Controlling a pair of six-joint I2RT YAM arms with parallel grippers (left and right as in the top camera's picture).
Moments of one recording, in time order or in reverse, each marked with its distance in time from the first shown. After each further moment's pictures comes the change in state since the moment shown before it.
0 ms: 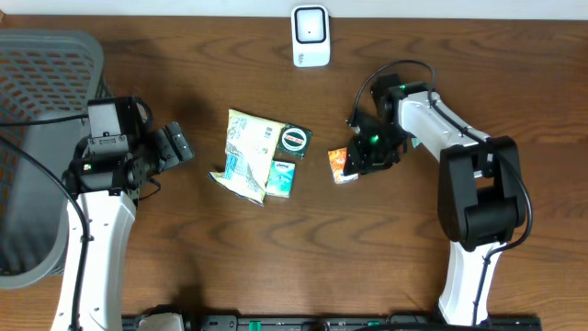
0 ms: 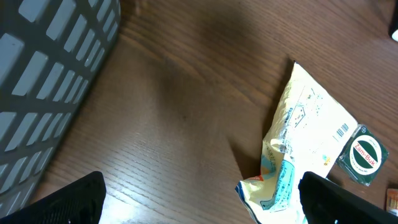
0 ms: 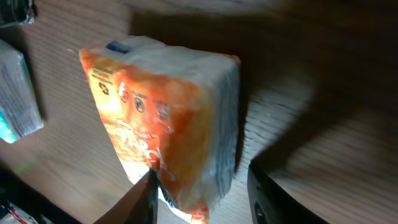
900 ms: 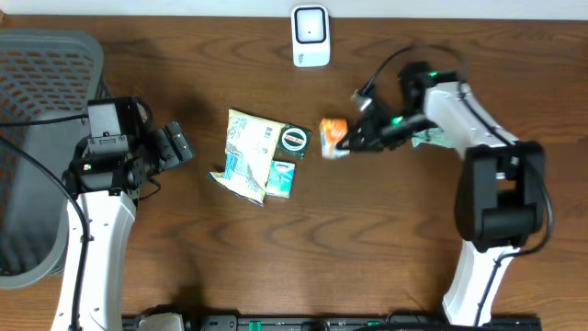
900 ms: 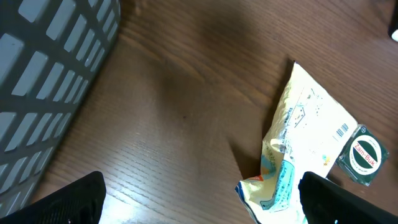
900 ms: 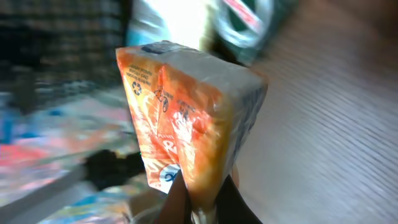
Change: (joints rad) left arm 0.000 0.000 0.000 0.000 0.000 0.000; right arm -0.132 -0.041 0.071 -0.088 -0.629 -0.175
